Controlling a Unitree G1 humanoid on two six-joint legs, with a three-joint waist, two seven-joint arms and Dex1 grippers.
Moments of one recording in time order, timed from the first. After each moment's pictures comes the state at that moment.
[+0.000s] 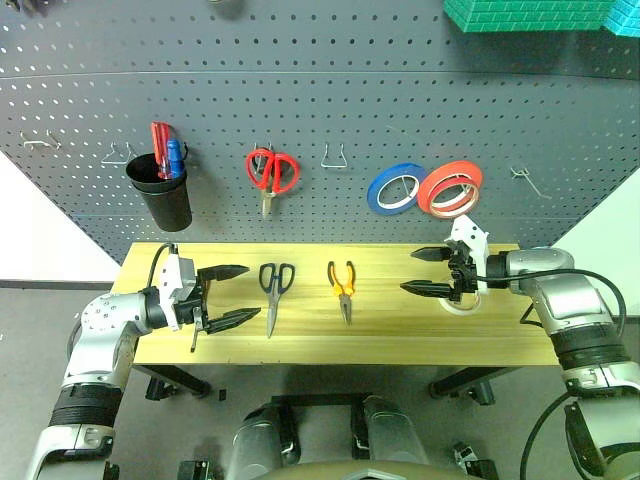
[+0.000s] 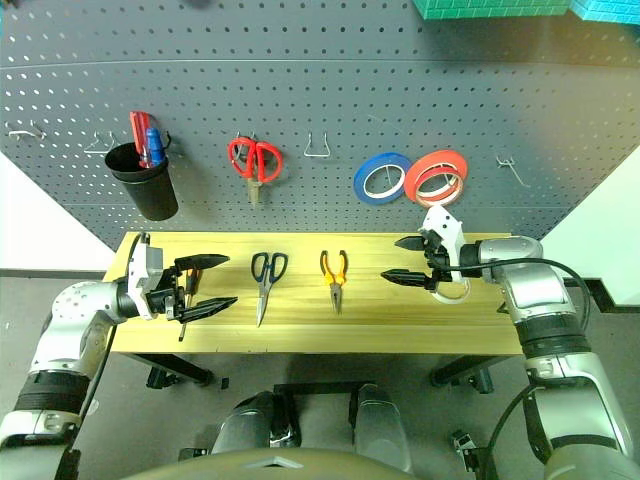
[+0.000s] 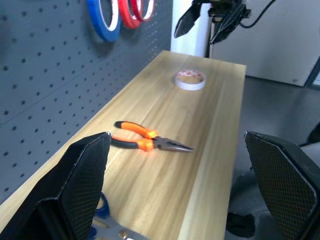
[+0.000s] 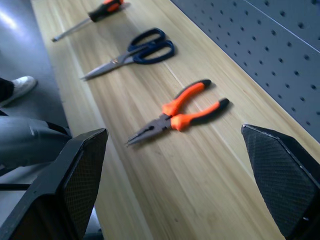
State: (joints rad) left arm -0.19 0.60 0.09 0.26 -0.41 -0.07 -1.32; right arm -0.48 -0.71 0.07 0.34 0.21 0.37 1.21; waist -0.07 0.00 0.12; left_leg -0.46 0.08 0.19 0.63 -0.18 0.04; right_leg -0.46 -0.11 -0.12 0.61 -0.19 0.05
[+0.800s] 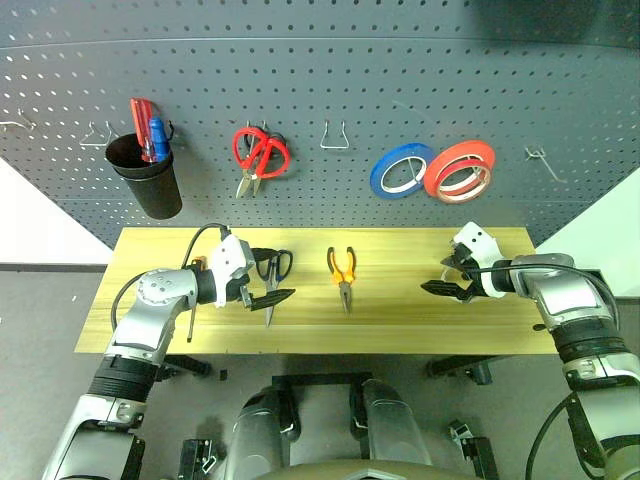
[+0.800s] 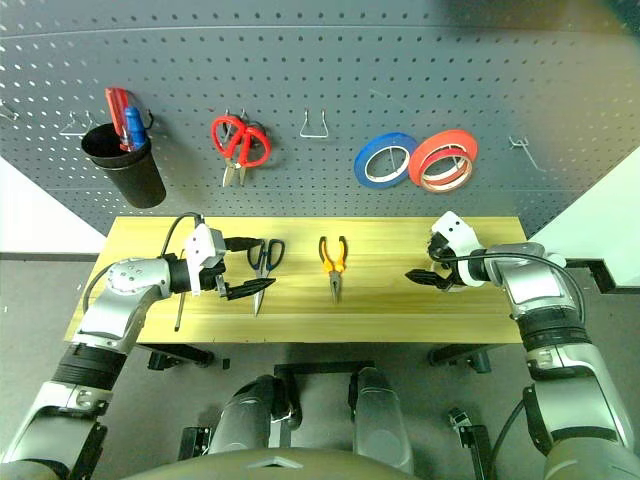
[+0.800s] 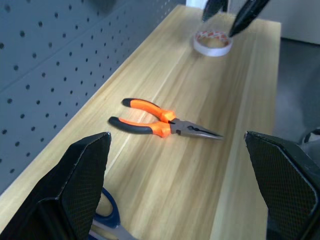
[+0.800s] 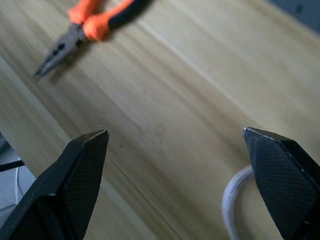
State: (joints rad) left arm -0.34 0.53 -0.10 0.16 -0.20 0.08 -1.06; right arm -0.53 -0.72 0.11 0.47 0.07 0.52 1.01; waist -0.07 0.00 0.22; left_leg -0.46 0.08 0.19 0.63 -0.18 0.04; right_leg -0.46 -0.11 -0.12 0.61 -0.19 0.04
